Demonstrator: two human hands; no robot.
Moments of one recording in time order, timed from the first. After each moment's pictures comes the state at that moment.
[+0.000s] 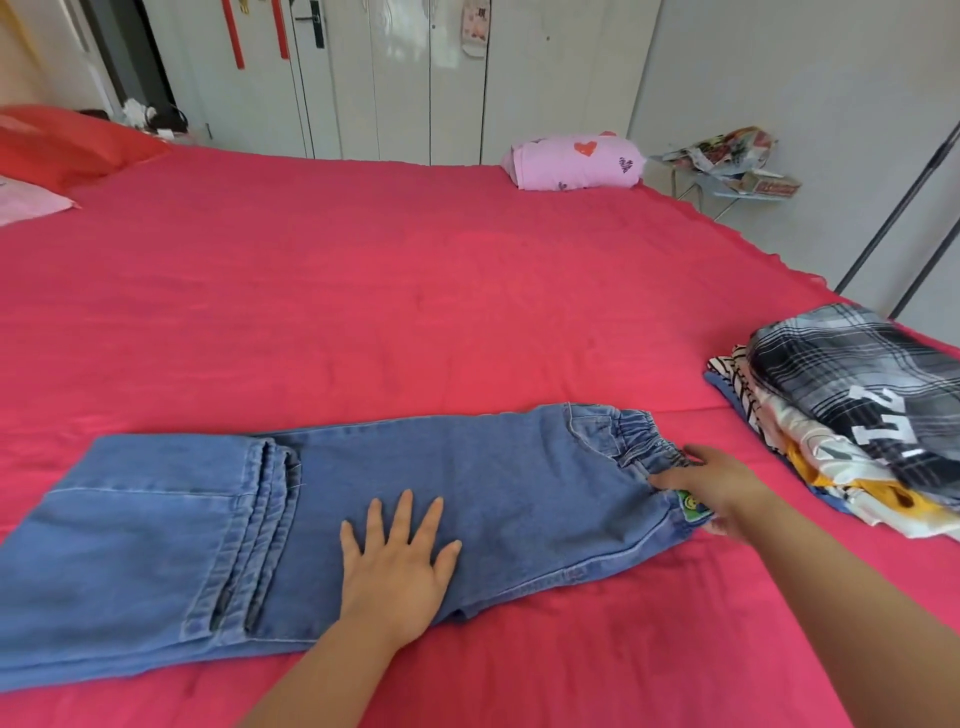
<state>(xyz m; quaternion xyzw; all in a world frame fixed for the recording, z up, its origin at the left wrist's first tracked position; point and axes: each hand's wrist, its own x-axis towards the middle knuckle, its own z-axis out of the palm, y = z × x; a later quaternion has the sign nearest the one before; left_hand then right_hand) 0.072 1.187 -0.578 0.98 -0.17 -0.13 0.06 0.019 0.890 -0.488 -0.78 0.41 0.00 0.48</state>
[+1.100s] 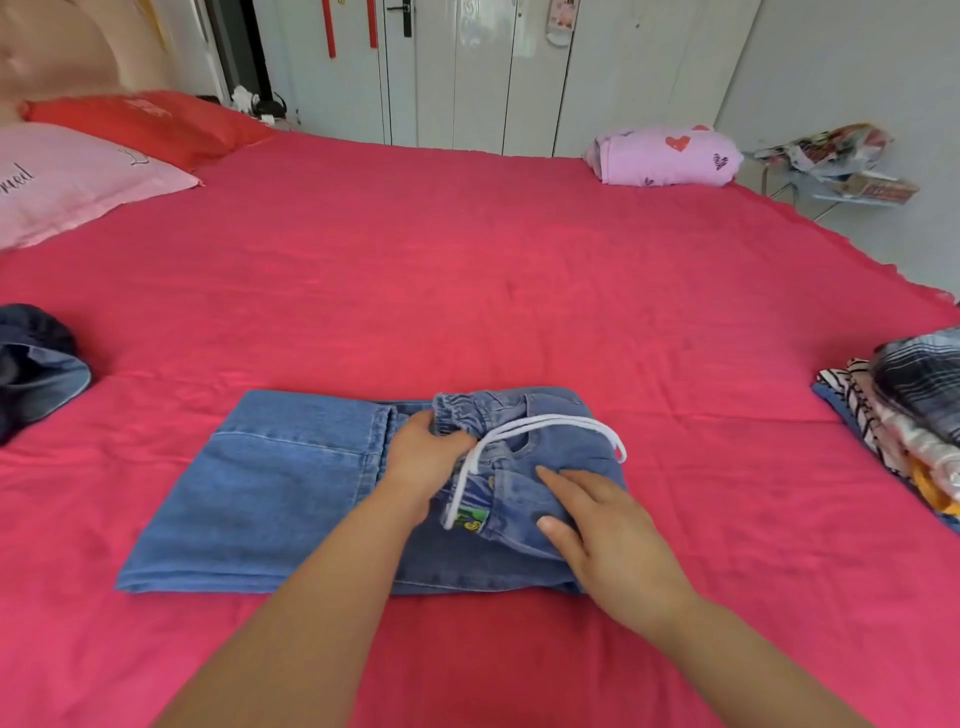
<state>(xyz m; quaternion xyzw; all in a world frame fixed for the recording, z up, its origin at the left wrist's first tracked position) 0.122 1.255 -0.501 0.78 0.05 -0.13 0.61 0.019 1.087 -0.523 -0.99 -0.04 -0.08 0.14</state>
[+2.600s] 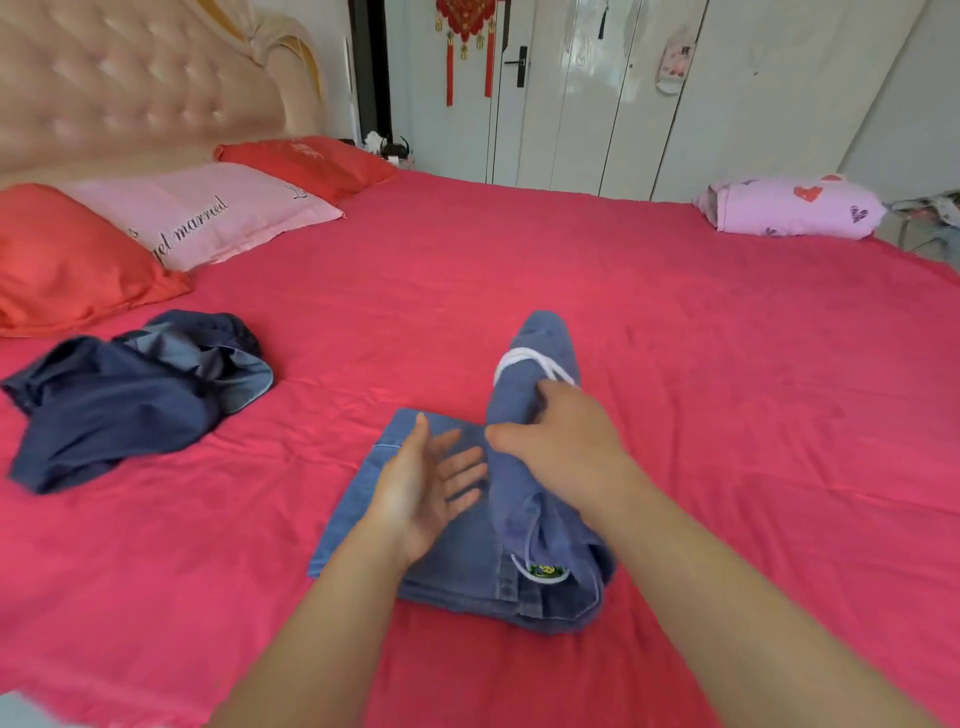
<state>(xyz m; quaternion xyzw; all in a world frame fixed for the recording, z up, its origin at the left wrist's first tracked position) 0.130 1.409 -0.495 0.48 0.13 -0.17 0.85 0.096 1.278 -0.401 -0.92 0.00 -0.03 0.40</state>
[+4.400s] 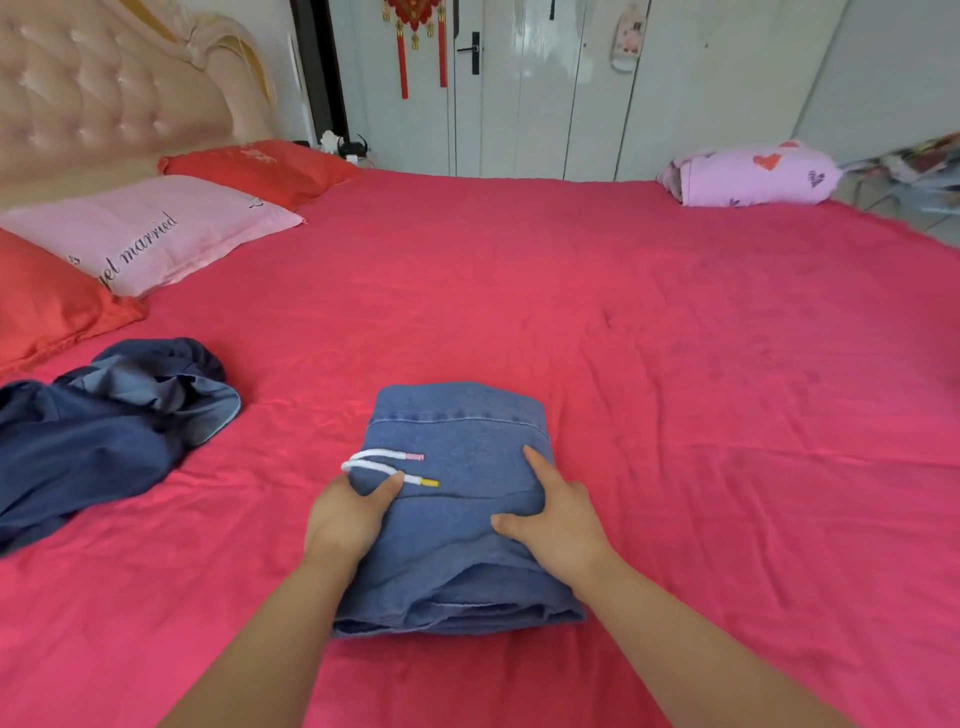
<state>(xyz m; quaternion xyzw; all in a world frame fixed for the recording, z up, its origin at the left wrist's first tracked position) 0.147 1.451 -0.523 0.88 0.18 0.00 0.44 0.099 1.251 -0.505 -0.88 0.10 0.07 0.46</state>
